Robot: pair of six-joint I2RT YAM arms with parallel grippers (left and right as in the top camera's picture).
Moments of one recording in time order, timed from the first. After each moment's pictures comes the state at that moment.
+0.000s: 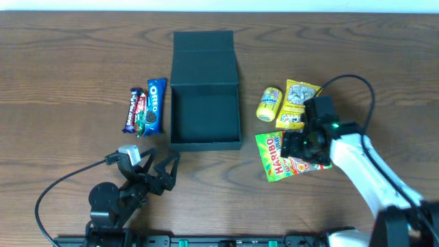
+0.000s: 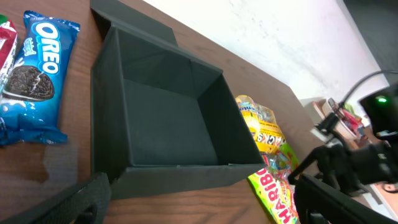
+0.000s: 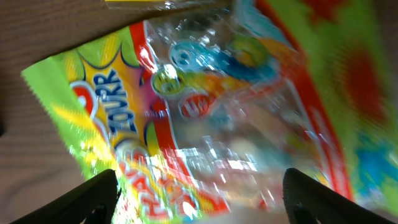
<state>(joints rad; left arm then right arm) -0.07 0.14 0.06 -0.18 0.50 -0.57 0.19 1.49 0.83 -0.76 -0.07 0.37</state>
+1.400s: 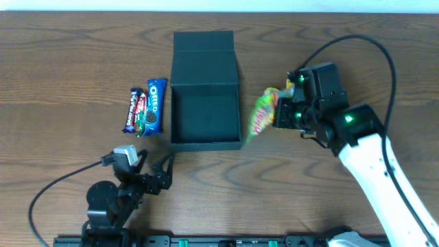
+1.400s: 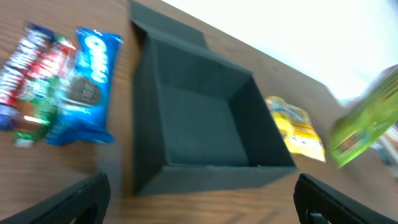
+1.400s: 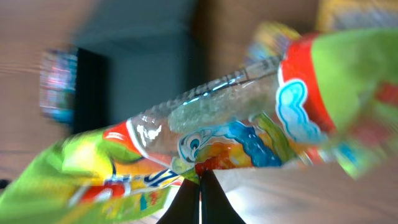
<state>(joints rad) -0.07 0.14 0.17 -0.36 0.36 -0.47 0.37 1.33 1.23 -0.85 -0.18 0.47</state>
